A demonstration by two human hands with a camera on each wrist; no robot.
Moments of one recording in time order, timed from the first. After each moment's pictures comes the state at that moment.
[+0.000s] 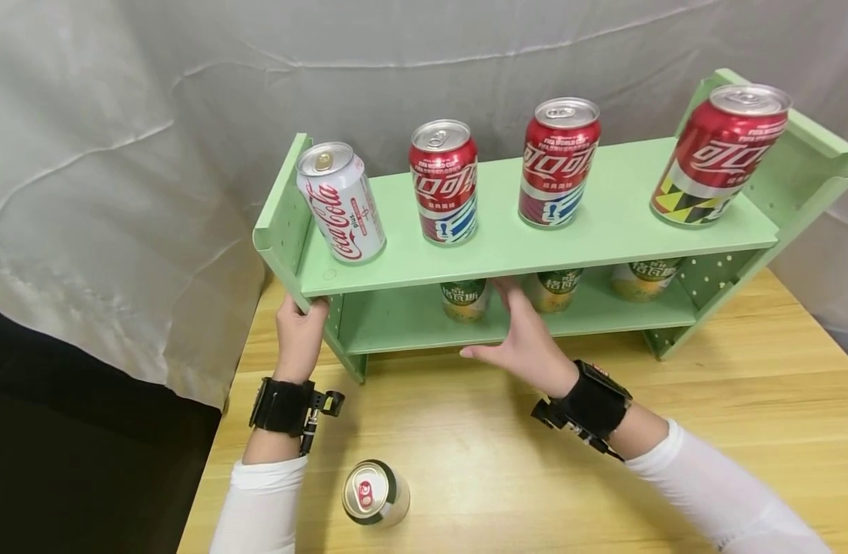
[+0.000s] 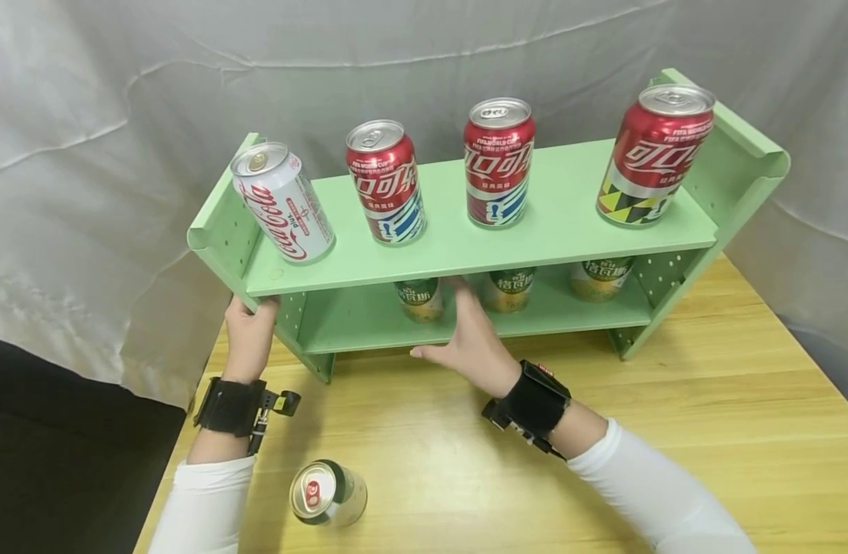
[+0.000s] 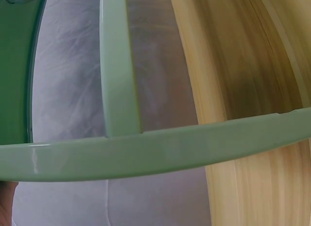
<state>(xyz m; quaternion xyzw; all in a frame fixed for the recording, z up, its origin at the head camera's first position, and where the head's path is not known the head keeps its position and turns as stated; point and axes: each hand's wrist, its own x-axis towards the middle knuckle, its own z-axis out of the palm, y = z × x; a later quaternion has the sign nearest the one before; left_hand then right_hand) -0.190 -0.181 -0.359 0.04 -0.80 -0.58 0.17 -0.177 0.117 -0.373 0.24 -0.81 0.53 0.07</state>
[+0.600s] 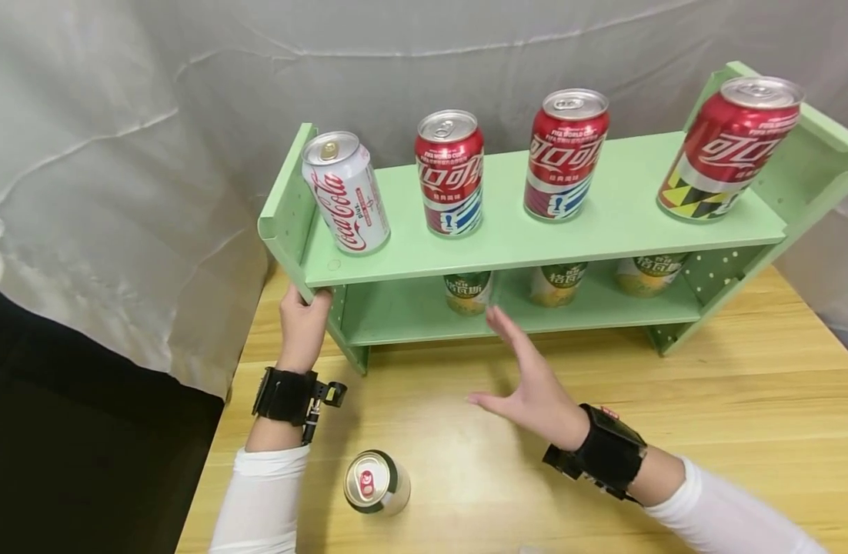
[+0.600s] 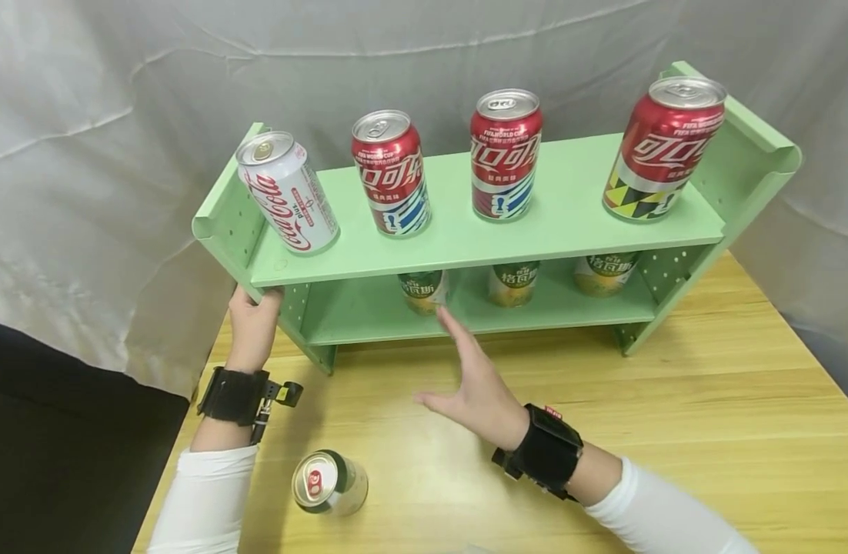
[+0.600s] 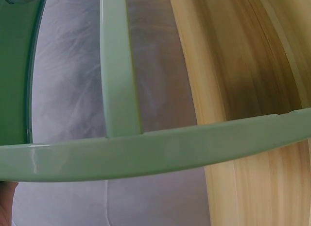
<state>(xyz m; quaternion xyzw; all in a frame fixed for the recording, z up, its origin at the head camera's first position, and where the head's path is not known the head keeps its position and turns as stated) -0.198 -0.185 -0.369 0.04 -0.79 -0.59 0.18 -0.128 0.120 -0.409 0.33 -0.79 0.51 0.15</state>
